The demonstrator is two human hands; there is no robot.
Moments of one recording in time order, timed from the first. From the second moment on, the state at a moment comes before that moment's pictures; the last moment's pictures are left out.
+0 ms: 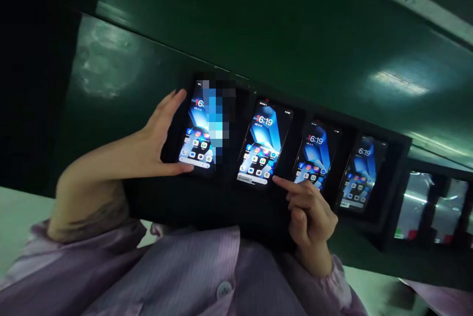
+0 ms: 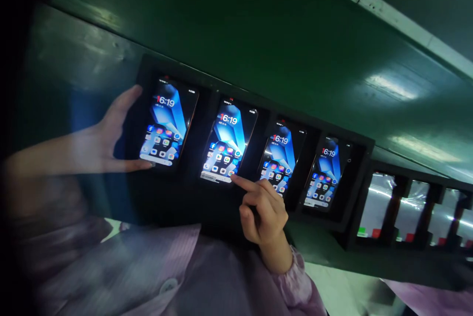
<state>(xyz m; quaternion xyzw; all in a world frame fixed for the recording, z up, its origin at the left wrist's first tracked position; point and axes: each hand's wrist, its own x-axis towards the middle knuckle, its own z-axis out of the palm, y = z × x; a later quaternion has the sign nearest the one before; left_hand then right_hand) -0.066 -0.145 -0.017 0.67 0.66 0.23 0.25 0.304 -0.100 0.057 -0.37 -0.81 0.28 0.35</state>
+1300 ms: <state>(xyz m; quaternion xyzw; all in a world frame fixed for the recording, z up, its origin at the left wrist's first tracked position) -0.071 -0.153 -0.015 0.68 0.65 0.19 0.29 0.287 -0.099 0.056 -0.36 -0.87 0.18 0.29</state>
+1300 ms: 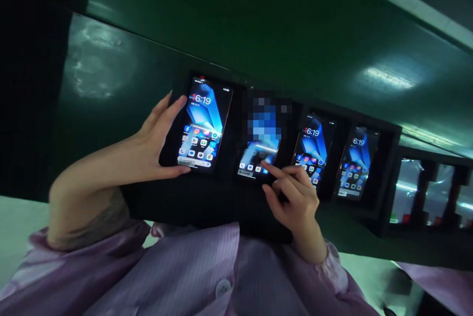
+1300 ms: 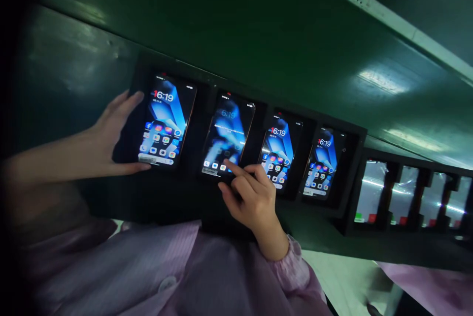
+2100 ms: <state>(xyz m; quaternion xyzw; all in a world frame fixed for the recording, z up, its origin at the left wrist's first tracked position) -0.050 -0.133 0.006 0.58 0.72 0.27 0.27 0.267 -0.106 0.047 -0.40 -0.87 0.17 0.25</state>
